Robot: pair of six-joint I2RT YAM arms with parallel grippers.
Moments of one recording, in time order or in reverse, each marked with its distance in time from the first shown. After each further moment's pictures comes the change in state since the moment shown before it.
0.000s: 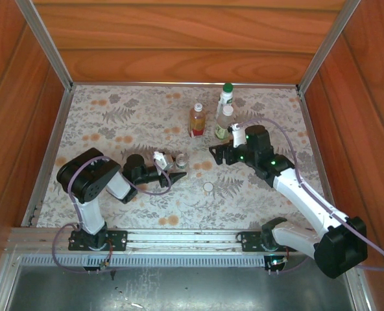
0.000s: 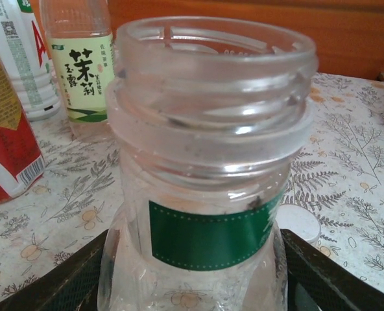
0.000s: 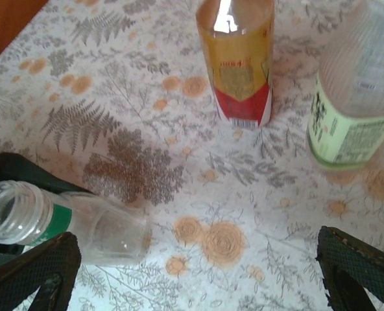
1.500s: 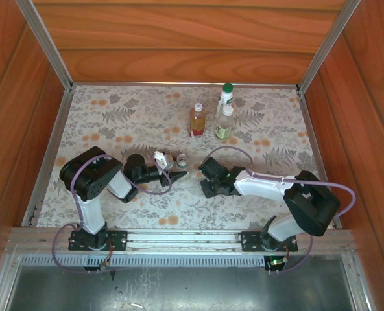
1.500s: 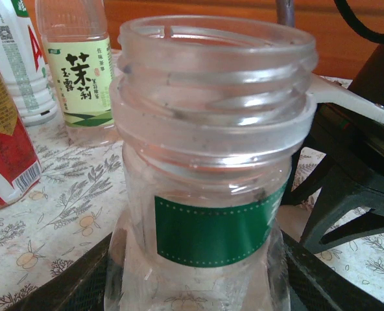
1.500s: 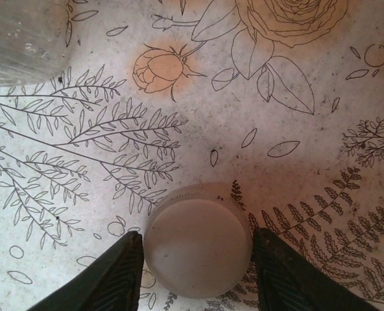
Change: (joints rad) left arm 0.000 0.027 0.010 0.030 0.014 0.008; right arm 0.405 0.393 -0.087 -0.079 0.342 0.262
